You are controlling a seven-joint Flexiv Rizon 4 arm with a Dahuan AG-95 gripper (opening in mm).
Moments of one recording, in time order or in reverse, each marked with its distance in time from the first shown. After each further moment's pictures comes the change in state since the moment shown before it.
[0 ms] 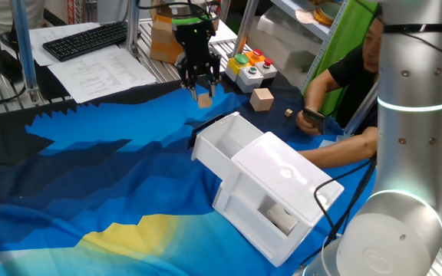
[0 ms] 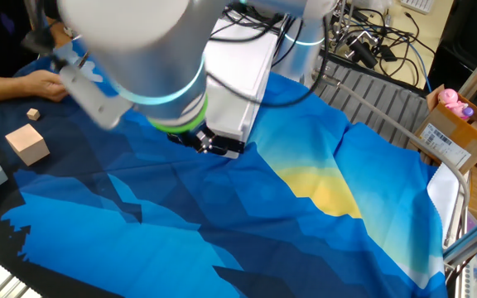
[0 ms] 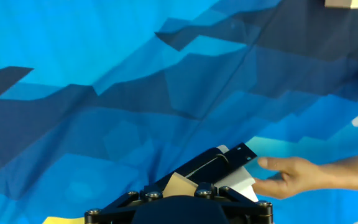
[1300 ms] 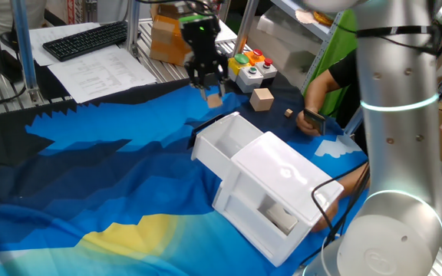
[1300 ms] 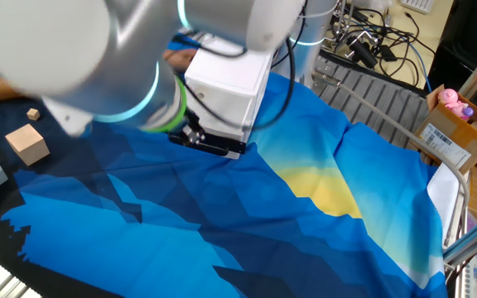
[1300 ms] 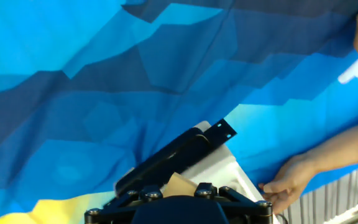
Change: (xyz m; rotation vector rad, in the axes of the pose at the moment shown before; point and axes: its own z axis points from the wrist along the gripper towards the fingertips) arm 0.019 -0.030 0.008 -0.004 0.111 0.039
